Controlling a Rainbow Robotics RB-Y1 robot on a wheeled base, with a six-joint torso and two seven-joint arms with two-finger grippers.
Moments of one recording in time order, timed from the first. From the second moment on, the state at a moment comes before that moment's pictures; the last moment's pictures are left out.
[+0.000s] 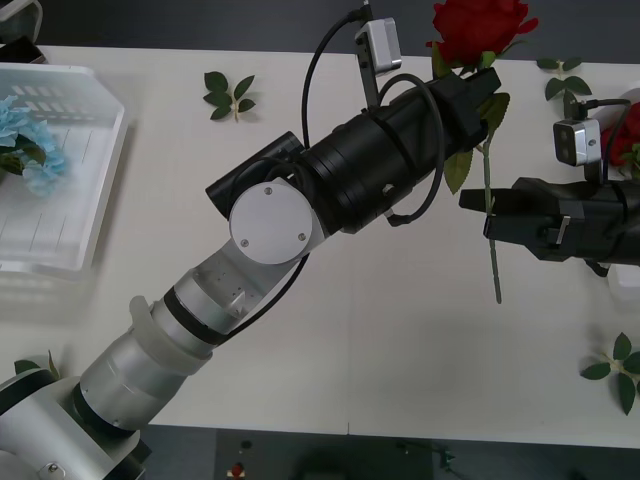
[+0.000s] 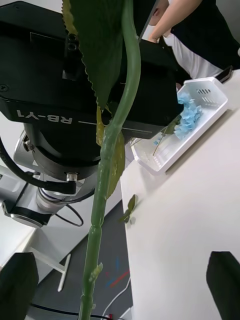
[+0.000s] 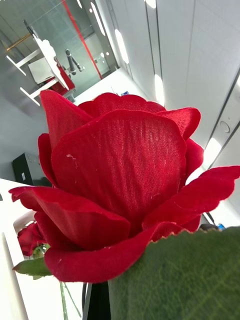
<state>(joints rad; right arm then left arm) -0.35 -0.92 0.33 -1.39 -2.58 1.31 2.71 -0.55 0.14 -0.58 -1.68 1.54 0.18 -1.89</state>
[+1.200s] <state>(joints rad) -0.35 -0.92 0.33 -1.39 -2.57 1.31 2.71 -0.55 0.38 -0.58 -1.67 1.62 0.27 -1.89</state>
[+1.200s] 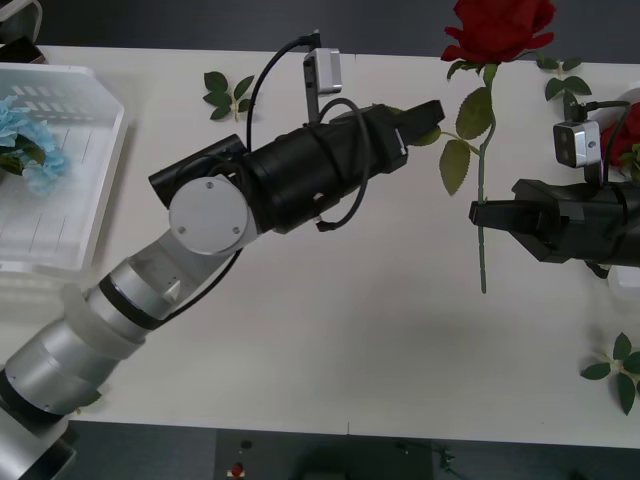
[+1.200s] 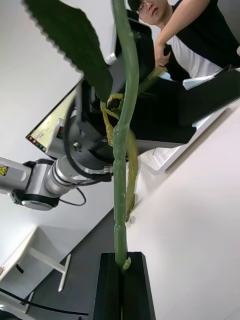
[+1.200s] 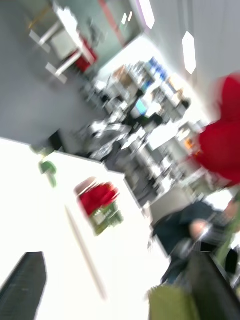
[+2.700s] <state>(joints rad) -0.40 -1.32 0.33 -1.05 -1.74 1.01 1.80 -0.37 1.23 -0.45 -2.00 2.33 0.53 -2.68</state>
